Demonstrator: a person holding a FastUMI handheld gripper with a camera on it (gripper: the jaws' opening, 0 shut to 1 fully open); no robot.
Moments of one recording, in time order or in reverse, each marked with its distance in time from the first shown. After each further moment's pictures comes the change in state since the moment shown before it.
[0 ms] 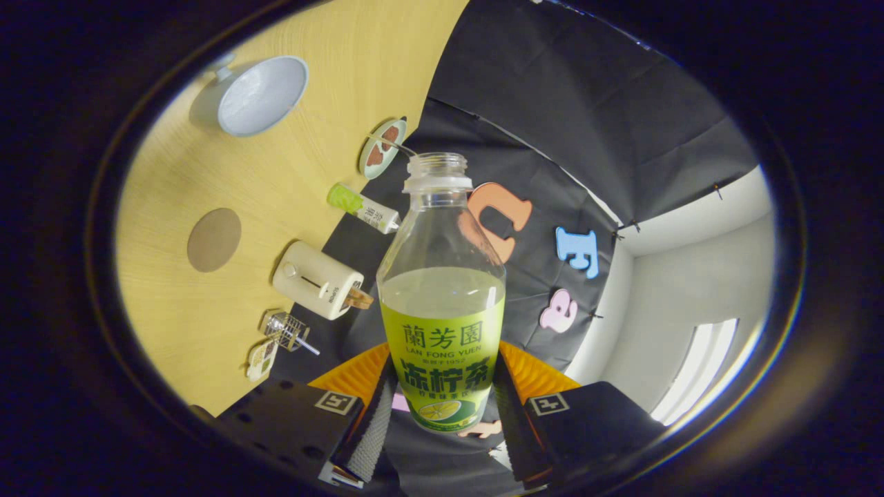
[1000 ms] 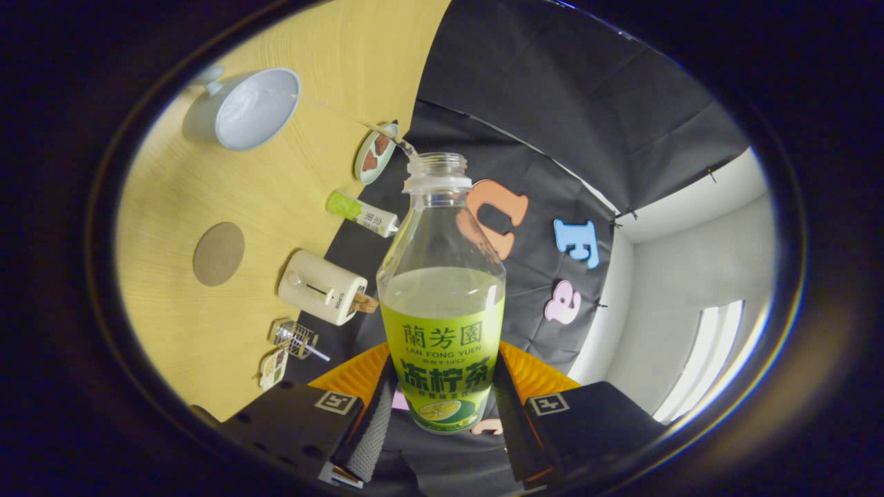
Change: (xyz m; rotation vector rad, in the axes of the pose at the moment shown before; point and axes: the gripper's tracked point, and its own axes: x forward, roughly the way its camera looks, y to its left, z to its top) arm -0.008 0.011 -0.003 0.070 -0.001 0.016
